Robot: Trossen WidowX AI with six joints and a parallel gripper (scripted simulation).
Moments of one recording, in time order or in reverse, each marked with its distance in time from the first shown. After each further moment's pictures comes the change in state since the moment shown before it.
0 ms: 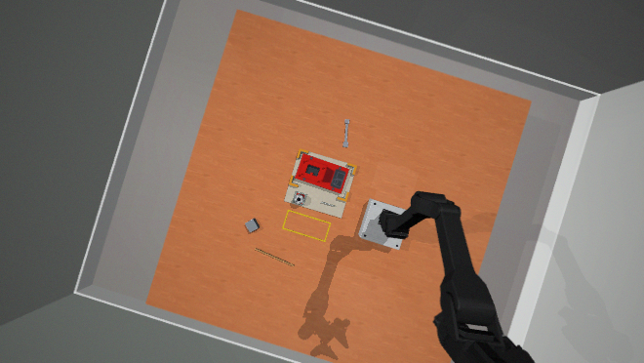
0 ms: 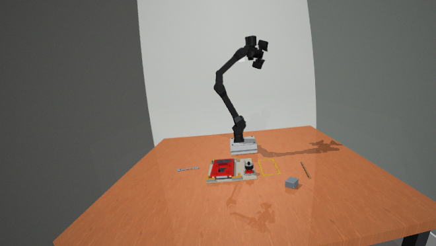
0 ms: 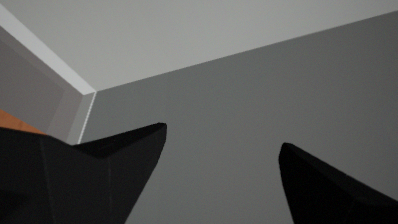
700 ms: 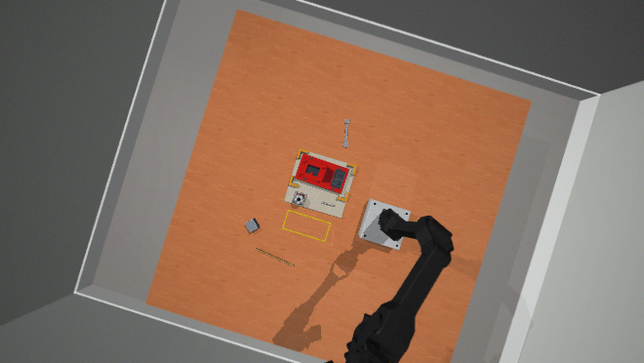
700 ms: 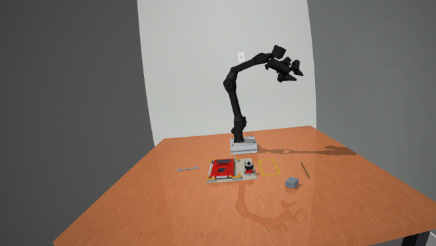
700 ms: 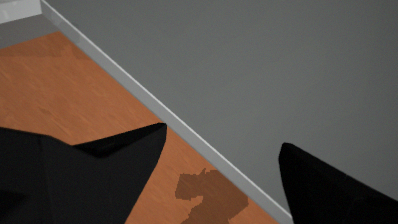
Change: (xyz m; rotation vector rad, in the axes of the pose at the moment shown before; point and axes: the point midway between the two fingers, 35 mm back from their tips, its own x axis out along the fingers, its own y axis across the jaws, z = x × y) arm -0.093 0.047 -0.277 0.876 0.853 -0.199
